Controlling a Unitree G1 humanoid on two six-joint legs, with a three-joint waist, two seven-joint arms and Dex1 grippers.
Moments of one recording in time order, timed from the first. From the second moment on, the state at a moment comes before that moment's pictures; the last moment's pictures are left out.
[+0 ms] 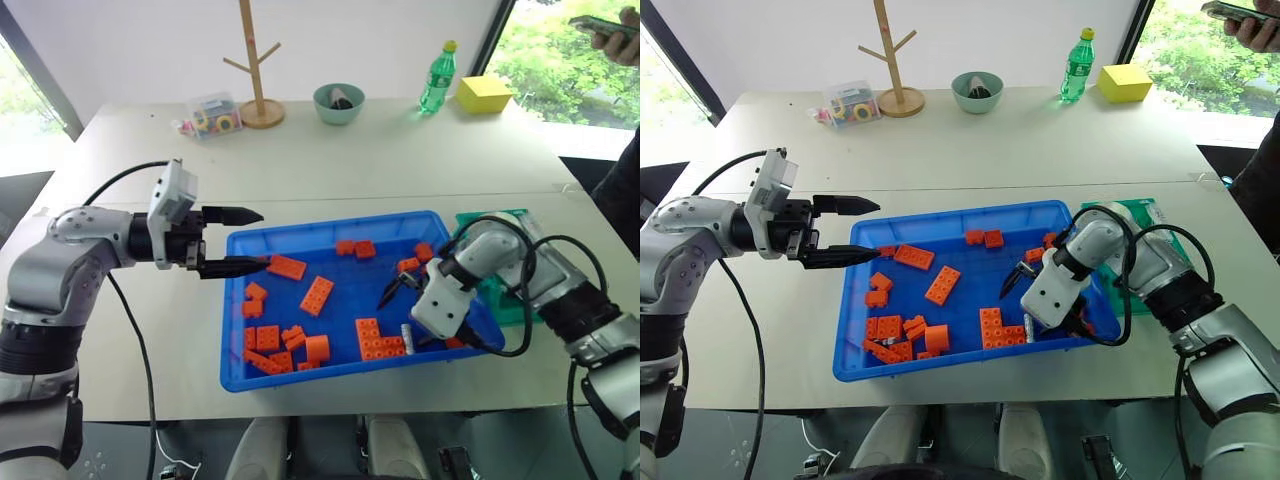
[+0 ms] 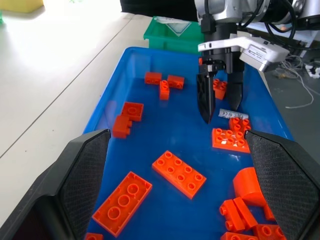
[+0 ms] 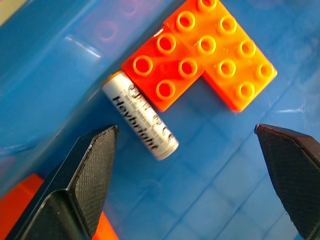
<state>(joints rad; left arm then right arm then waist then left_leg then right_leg) -0.52 0.83 0.07 -0.12 -0.64 0.60 -1.27 -0.80 -0.87 0.63 0.20 0.01 -0.54 1.61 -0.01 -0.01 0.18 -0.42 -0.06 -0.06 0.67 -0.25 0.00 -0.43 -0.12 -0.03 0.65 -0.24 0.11</state>
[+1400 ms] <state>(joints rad) -0.54 0.82 0.08 -0.13 -0.66 0.60 -1.27 -0.78 -1.12 0.23 -0.03 0.24 0.15 1.47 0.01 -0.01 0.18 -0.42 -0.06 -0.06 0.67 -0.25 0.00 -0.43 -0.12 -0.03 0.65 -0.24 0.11</state>
